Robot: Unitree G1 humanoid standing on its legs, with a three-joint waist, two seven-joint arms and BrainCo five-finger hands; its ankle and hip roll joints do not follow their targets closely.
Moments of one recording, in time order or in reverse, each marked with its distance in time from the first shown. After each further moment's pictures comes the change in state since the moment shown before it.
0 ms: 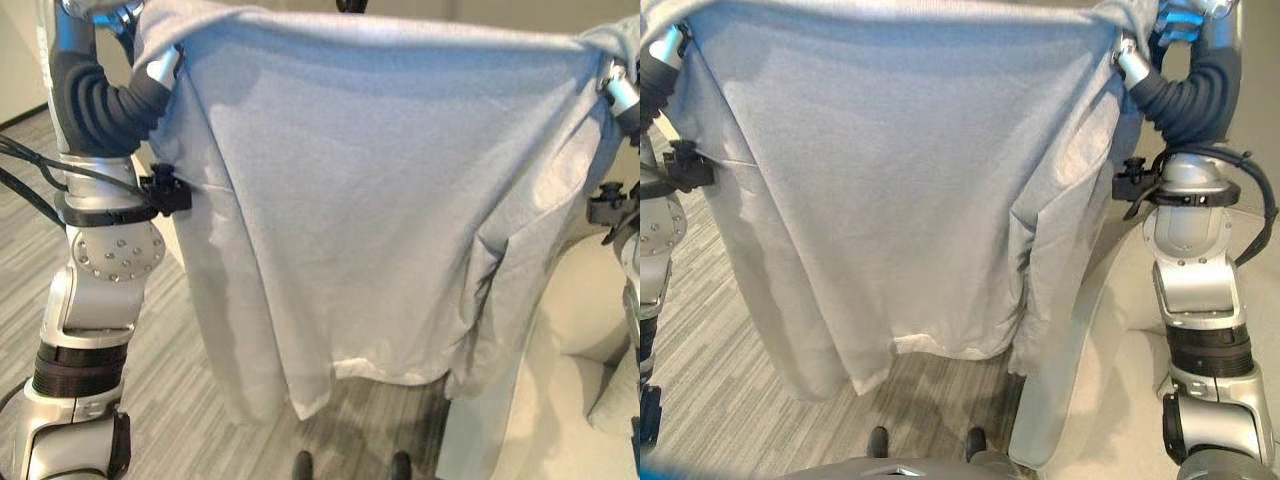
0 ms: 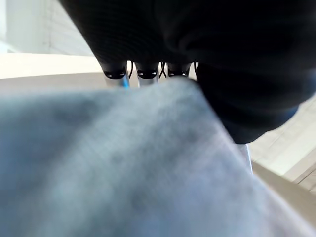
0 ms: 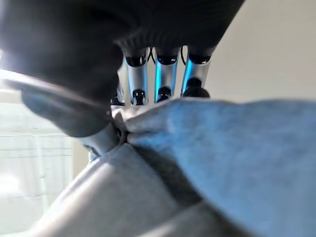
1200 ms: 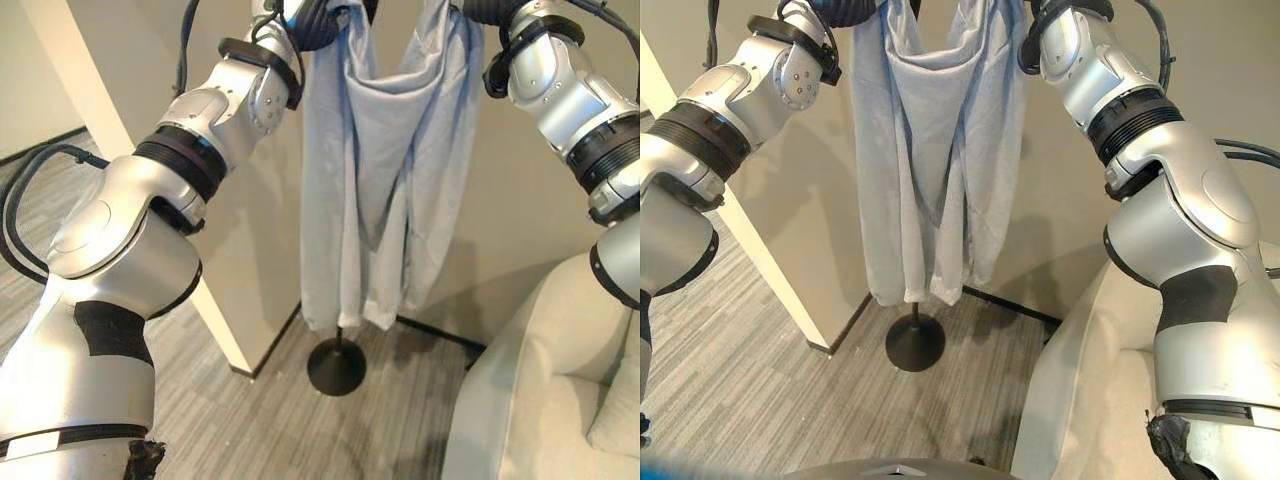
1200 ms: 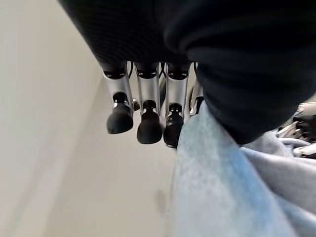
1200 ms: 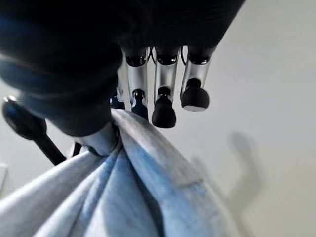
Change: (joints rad) left arm -1.027 -0.201 -1.159 1.231 0.018 0.064 0.032; right arm -1.076 0.213 1.107 1.310 0.101 0.120 -0.013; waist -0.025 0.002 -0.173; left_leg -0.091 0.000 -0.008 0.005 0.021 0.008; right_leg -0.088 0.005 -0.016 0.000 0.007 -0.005
